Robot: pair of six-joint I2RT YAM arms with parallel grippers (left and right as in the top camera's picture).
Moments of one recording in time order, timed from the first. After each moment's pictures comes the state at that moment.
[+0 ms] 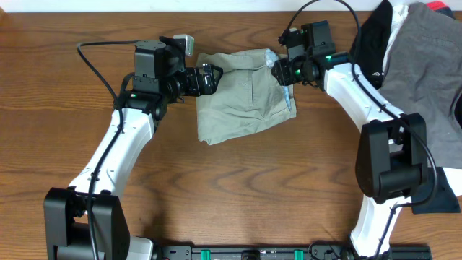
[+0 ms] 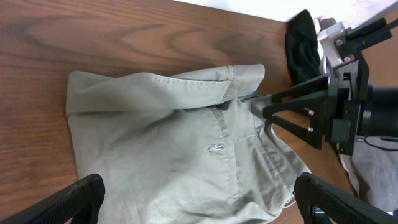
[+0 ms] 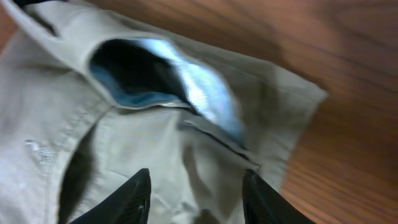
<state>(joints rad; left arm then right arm) -0.15 1.60 1.13 -0.20 0.48 -0.28 0.23 2.06 1.56 -0.46 -0.28 -0.04</state>
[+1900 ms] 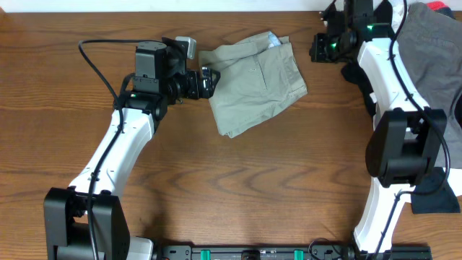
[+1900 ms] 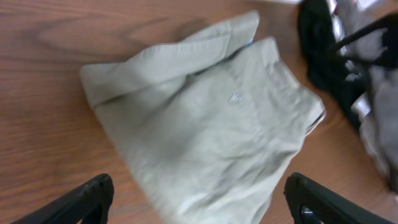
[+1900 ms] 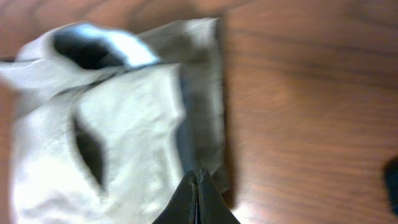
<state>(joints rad) -0.15 1.60 1.13 -0.25 0.45 -0.16 0.06 2.17 1.90 -0.81 -0.36 0.08</state>
